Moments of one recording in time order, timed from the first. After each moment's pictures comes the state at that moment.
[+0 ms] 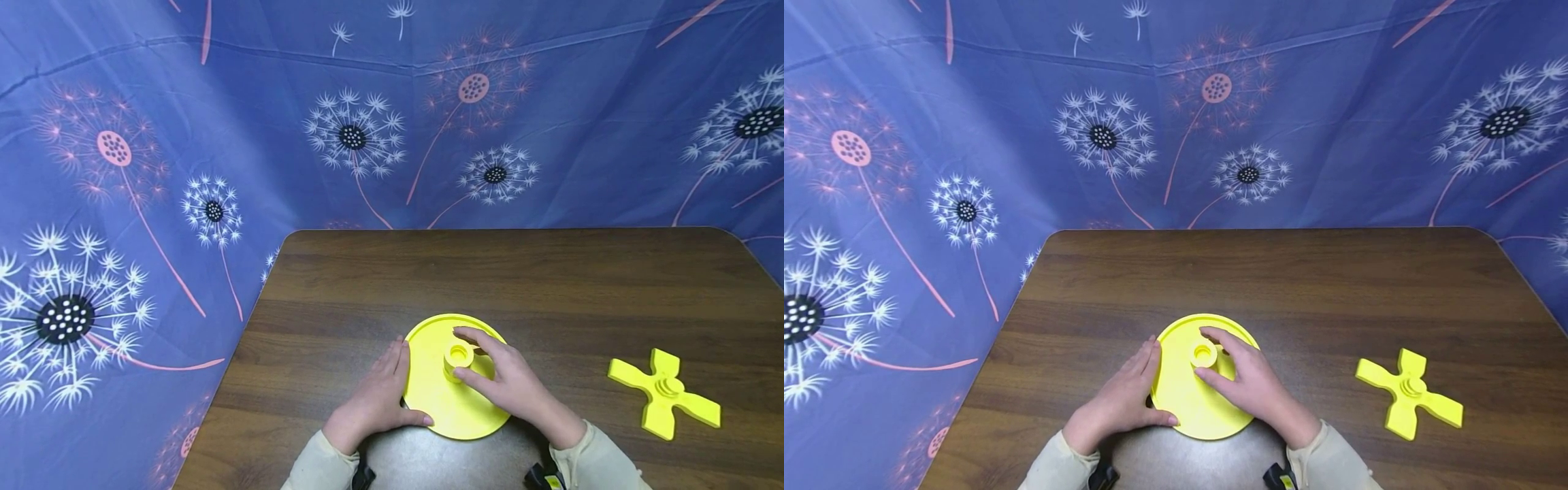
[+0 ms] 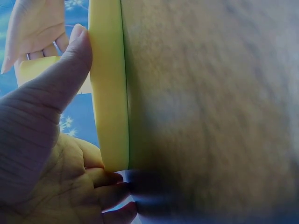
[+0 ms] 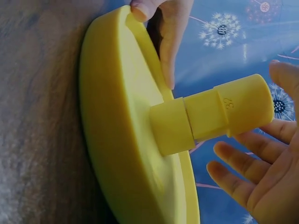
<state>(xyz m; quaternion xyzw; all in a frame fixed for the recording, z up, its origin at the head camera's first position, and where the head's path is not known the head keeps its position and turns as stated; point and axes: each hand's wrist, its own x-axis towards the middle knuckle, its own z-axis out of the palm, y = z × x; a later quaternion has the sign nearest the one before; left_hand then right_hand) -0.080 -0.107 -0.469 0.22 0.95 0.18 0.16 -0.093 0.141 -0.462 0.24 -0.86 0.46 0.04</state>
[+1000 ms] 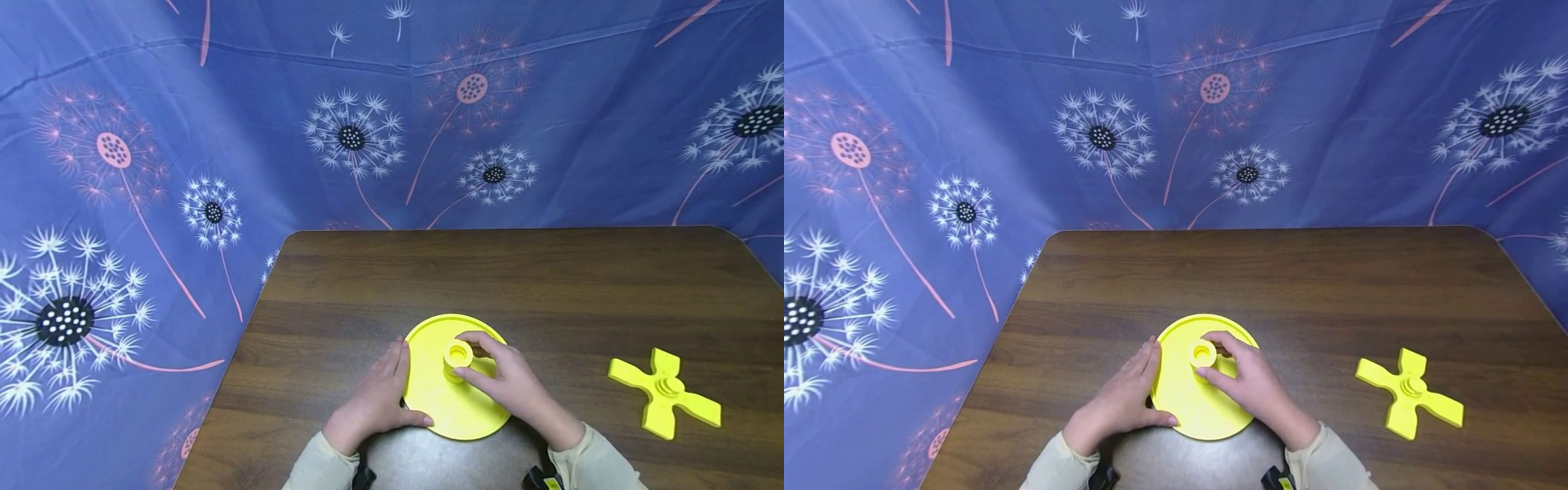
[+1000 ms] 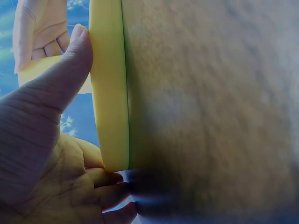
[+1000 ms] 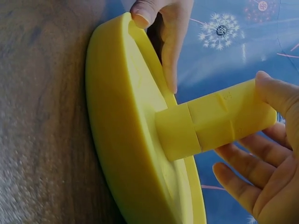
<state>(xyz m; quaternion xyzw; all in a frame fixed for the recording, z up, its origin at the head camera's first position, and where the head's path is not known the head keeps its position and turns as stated) -0.079 -0.107 -0.468 0.22 0.95 0.17 0.15 -0.092 0.141 -0.464 0.22 -0.85 0.49 0.04</state>
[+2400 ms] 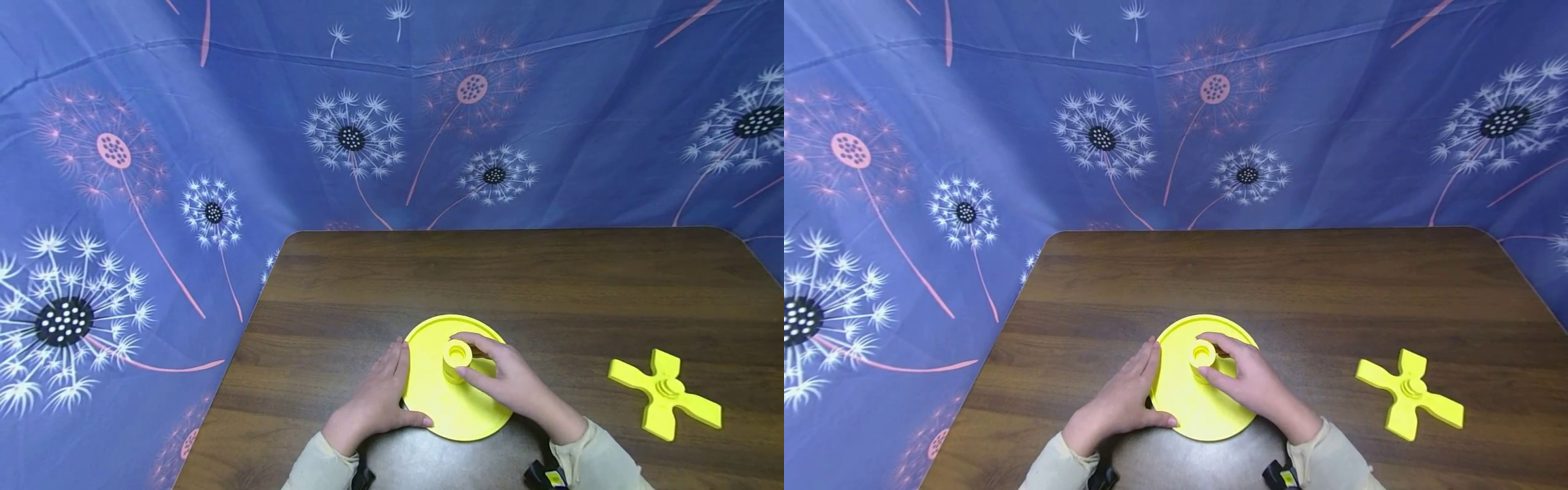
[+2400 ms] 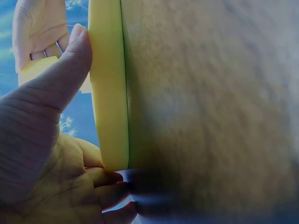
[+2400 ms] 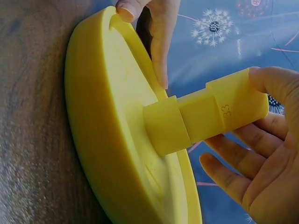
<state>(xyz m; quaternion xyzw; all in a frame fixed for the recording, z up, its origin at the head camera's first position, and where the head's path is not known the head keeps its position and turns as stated) -0.081 -0.107 -0.472 0.23 0.95 0.18 0.14 -0.098 0.146 -0.462 0.25 -0.83 0.49 -0.01</state>
